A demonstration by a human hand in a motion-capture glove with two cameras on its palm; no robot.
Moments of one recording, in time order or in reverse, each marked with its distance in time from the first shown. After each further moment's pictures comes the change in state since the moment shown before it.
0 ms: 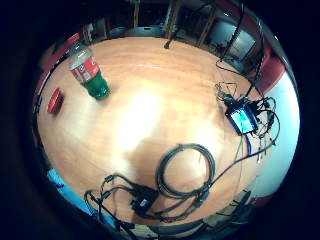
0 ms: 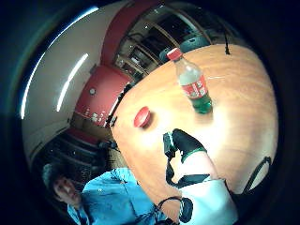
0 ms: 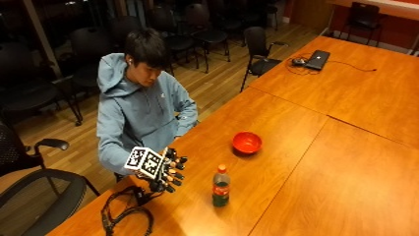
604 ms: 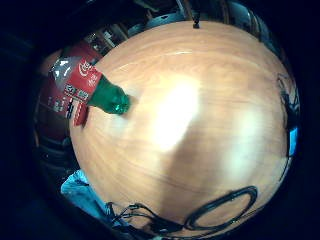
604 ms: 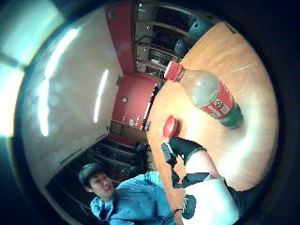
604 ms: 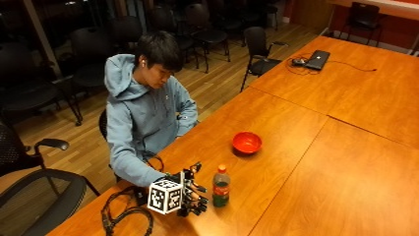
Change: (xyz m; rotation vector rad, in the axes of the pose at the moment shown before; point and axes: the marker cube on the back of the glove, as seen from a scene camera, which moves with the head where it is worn) arm 0.031 -0.067 0.073 -0.135 -0.530 0.104
